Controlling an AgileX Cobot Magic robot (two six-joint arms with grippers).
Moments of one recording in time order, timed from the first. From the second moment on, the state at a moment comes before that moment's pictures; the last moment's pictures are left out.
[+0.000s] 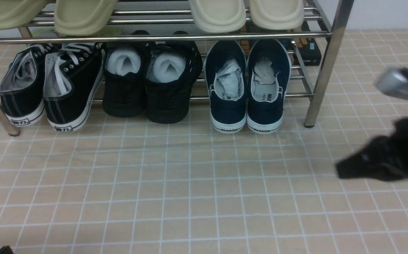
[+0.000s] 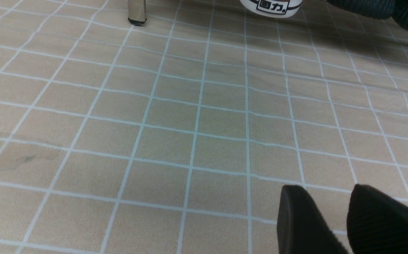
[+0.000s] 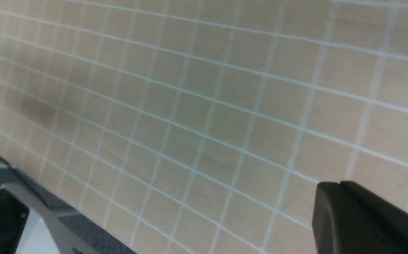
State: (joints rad) right arm 0.21 1.26 -0.92 0.78 0.88 -0.46; left arm -0.06 -0.01 0.02 0.15 0.39 -0.31
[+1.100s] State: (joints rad) right arm 0.62 2.09 -1.95 -0.01 0.82 0.18; left arm -0.06 -0.01 0.02 0.15 0.39 -0.31
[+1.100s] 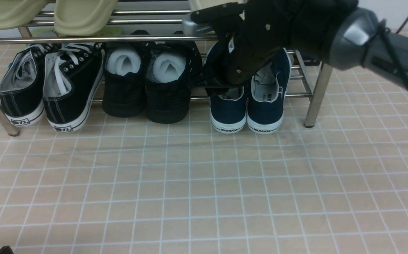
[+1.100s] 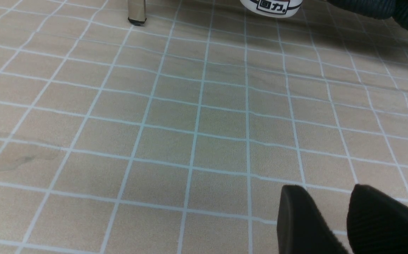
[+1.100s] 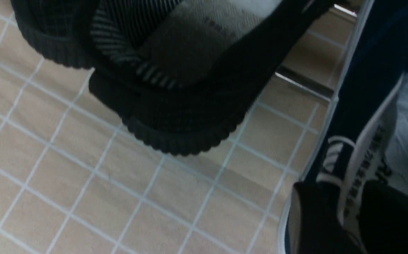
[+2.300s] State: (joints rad) right arm 0.62 2.09 -1.96 -0.06 0.83 0.20; left arm -0.06 -0.01 0.02 0.15 0.39 -0.31
